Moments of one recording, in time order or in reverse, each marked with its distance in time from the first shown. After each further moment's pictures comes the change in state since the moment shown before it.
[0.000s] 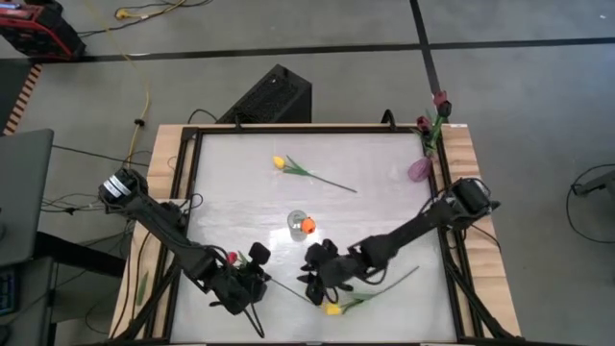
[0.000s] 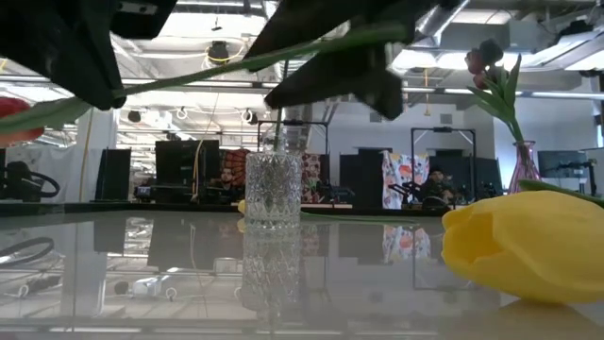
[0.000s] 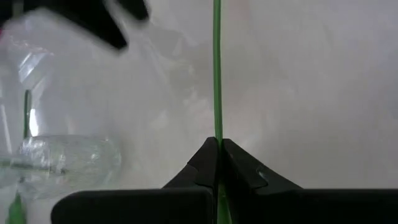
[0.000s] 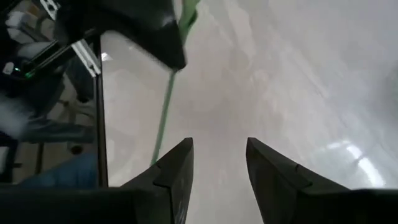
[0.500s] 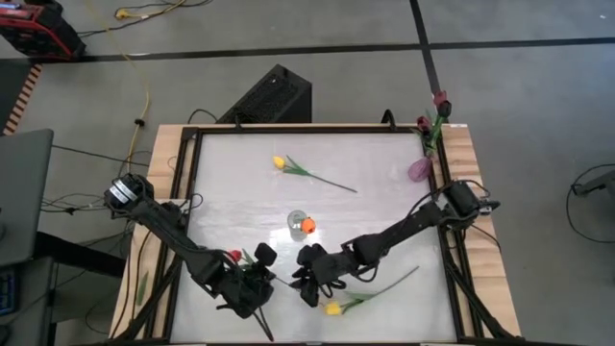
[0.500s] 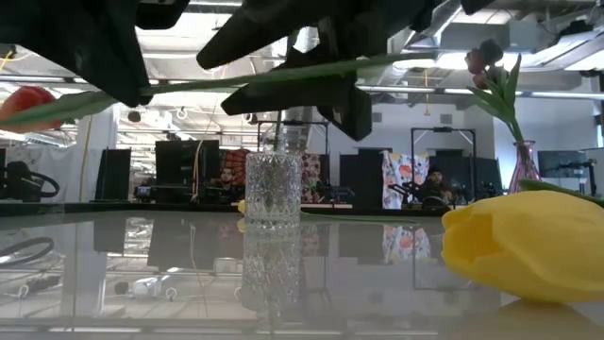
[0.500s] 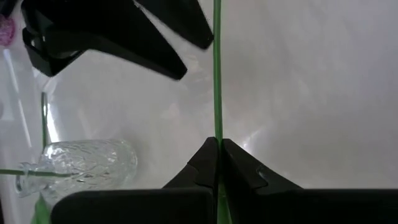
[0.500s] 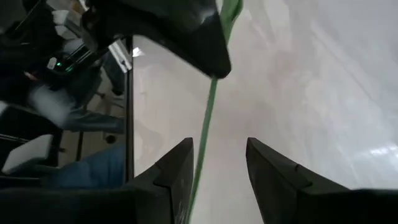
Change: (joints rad) left arm 0.026 0.071 0.105 -0.086 -0.027 0.038; right arm -0.038 0.069 0.001 0.167 -0.161 -0.028
